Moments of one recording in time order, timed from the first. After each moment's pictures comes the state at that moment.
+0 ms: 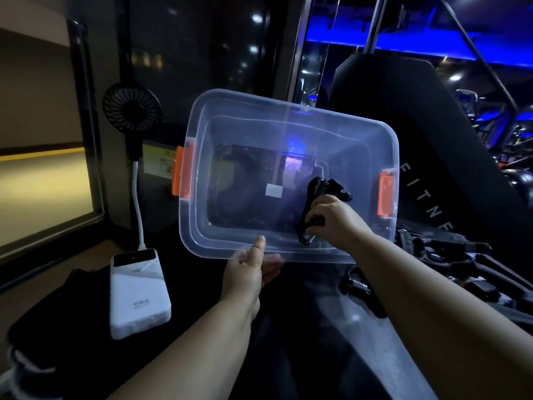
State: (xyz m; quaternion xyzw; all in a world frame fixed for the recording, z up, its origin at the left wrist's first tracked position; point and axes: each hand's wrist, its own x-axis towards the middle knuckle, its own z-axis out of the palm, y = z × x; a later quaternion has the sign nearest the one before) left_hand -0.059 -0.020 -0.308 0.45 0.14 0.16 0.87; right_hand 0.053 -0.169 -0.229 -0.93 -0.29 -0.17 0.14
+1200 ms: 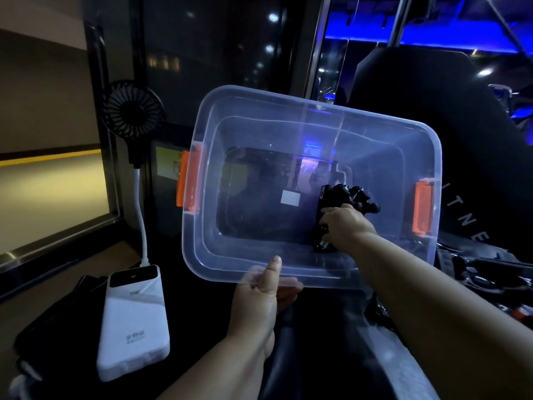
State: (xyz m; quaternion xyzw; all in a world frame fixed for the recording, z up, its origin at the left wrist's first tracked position) left_hand -0.064 -0.021 -0.300 0.46 0.13 0.17 0.86; right_hand 0.145 -0.146 -0.249 -0.97 -0.20 -0.11 -0.01
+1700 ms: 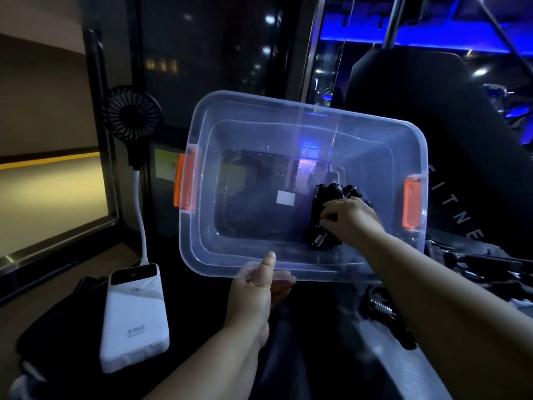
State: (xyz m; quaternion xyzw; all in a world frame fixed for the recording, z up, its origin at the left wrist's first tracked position) left_hand -0.062 -0.020 -0.299 0.46 0.14 0.18 0.86; right_hand 0.115 -0.163 -0.230 -0.94 -0.23 -0.23 0.10
